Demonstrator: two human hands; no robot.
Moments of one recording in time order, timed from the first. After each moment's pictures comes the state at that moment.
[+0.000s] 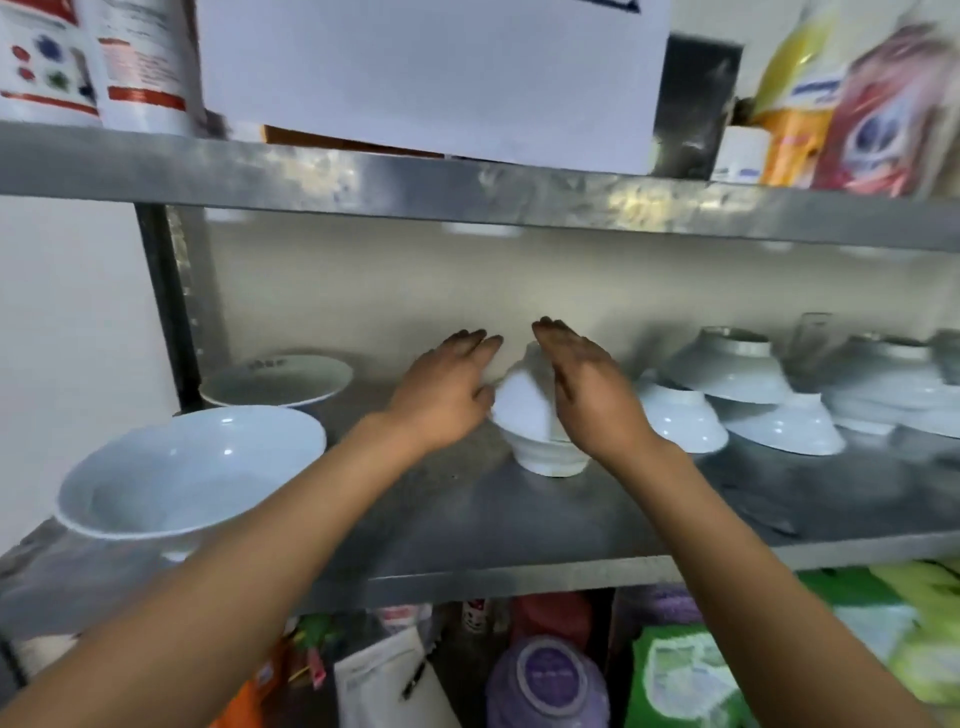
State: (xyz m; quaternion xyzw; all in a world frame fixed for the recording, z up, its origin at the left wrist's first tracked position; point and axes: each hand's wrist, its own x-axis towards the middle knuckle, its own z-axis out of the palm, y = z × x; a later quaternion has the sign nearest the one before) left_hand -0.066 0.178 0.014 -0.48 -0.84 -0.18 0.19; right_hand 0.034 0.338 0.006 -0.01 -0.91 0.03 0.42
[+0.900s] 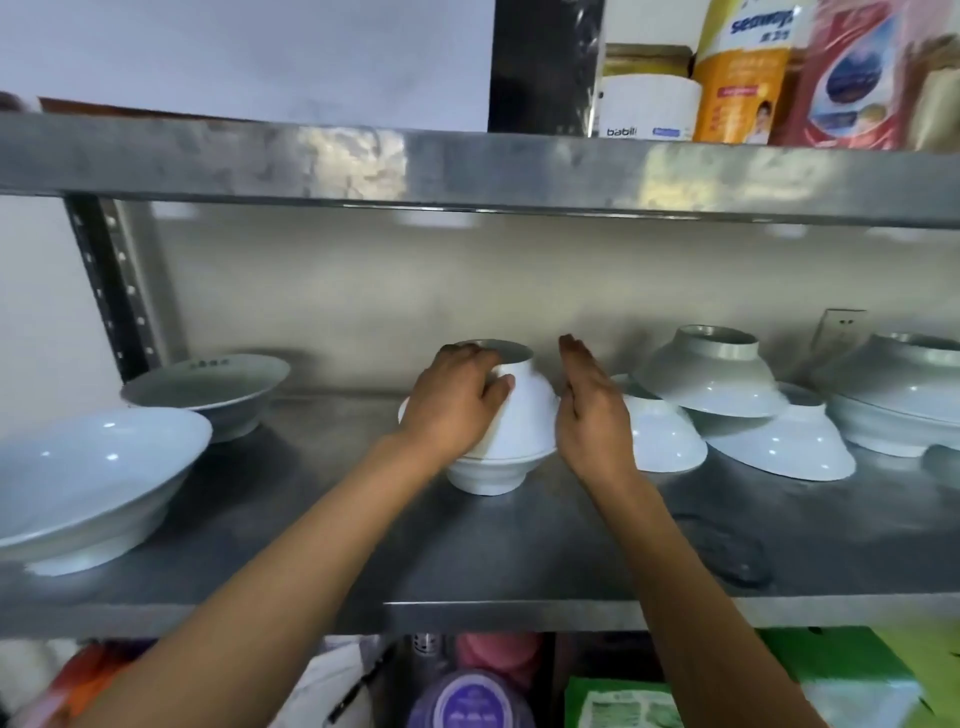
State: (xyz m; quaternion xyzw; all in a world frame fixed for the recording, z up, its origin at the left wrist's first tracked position) left_hand -0.033 0.313 -0.005 -0.41 -0.84 -0.27 0.24; right_hand 0.034 0.466 -0.043 -0.08 -0.85 0.20 0.48
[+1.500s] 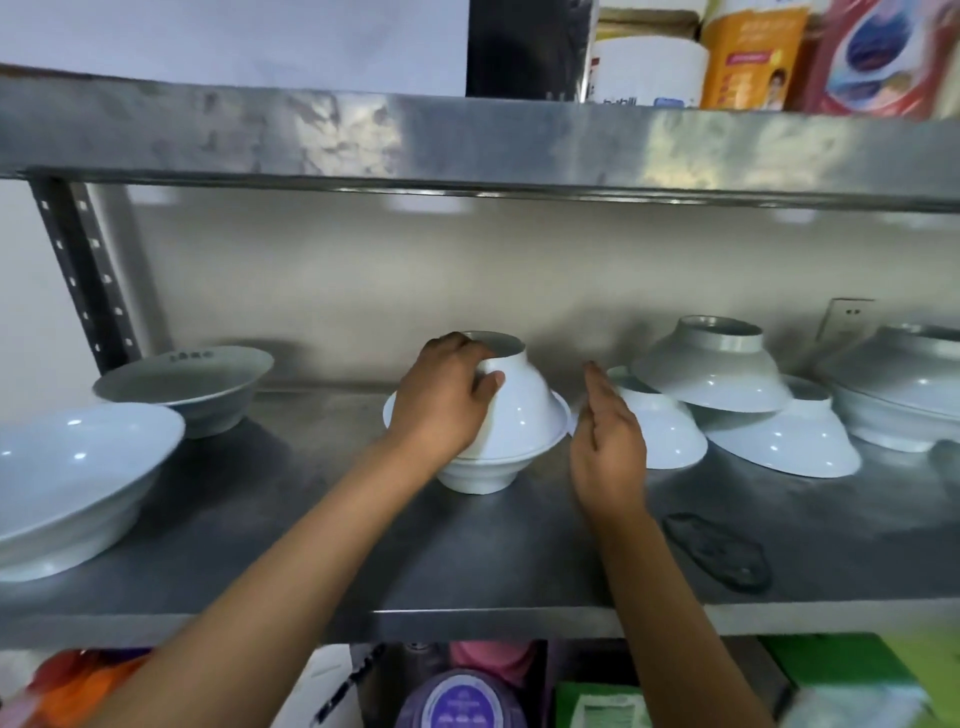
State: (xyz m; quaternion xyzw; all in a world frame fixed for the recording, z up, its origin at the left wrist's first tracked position) left_hand -0.031 0.321 -0.008 -0.36 -0.84 -0.31 0.26; right_hand 0.044 0.480 -0.079 -0.13 -0.81 0.29 0.49
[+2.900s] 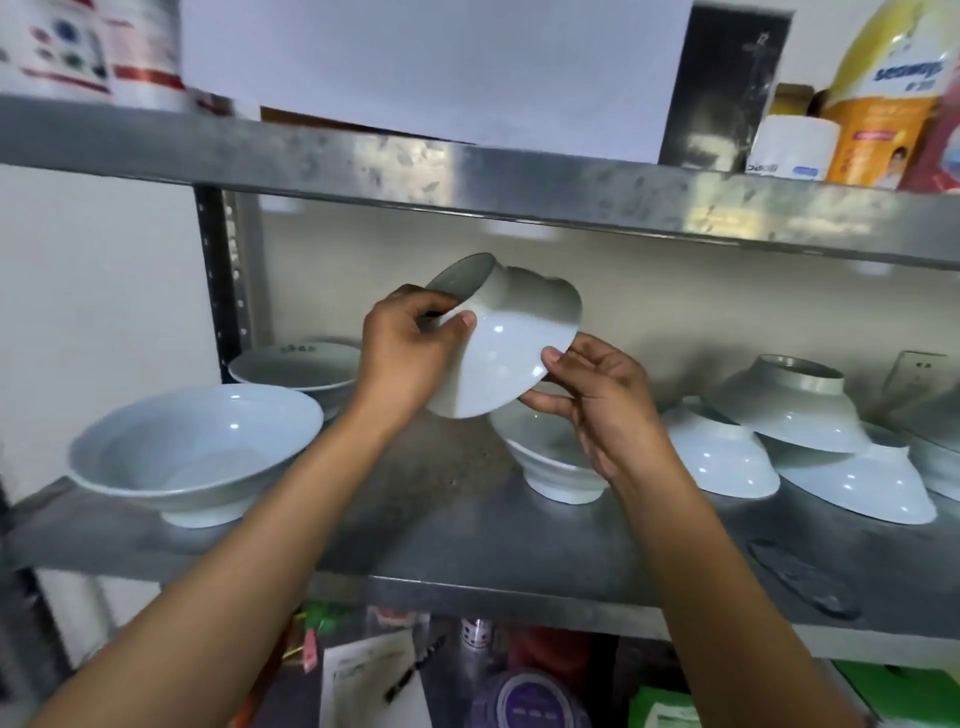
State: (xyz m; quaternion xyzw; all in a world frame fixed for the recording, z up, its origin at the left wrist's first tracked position) left_hand -0.040 0.183 0.038 -0.27 -0.69 -0.62 0.26; right_hand 0.042 0.342 0.019 0.07 -0.60 0.75 0.26
